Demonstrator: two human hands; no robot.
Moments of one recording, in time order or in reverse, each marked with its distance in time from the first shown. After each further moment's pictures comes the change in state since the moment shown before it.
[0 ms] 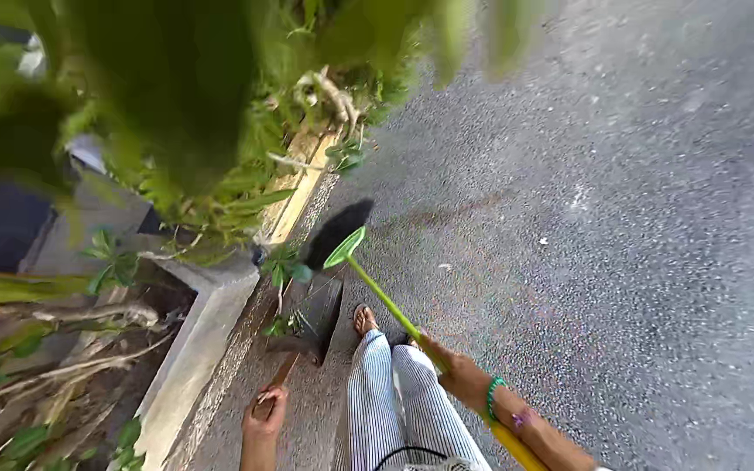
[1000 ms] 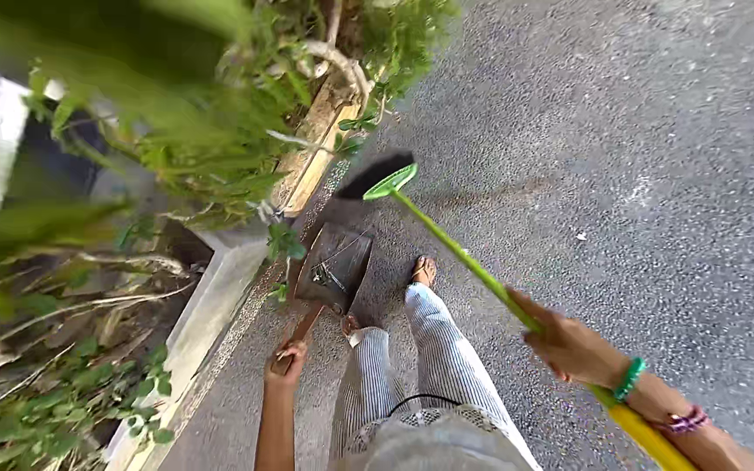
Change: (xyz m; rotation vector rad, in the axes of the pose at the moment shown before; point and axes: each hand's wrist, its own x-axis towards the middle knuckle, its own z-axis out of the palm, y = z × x) left_hand -0.036 -0.046 -0.008 -0.057 -0.104 -0.063; right_hand -0.078 0.066 -0.137 0.068 0.185 -0.077
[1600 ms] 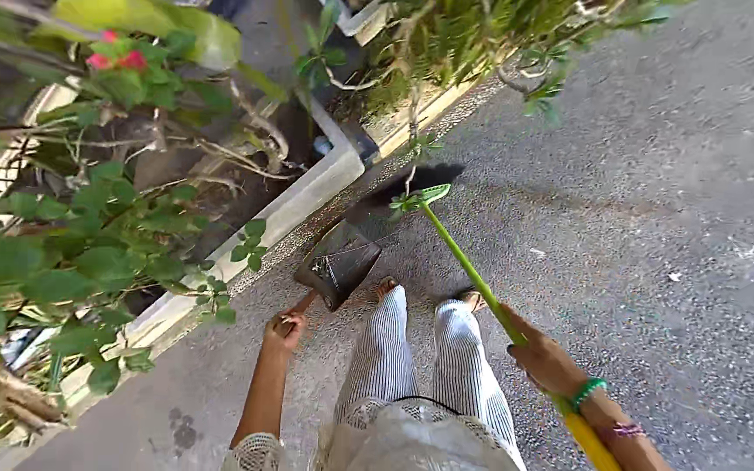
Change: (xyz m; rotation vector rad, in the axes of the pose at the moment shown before) left_hand -0.012 0.235 -0.173 -0.058 0.133 0.057; right_hand 0.002 -0.090 0.288 -0.141 -0.034 0.056
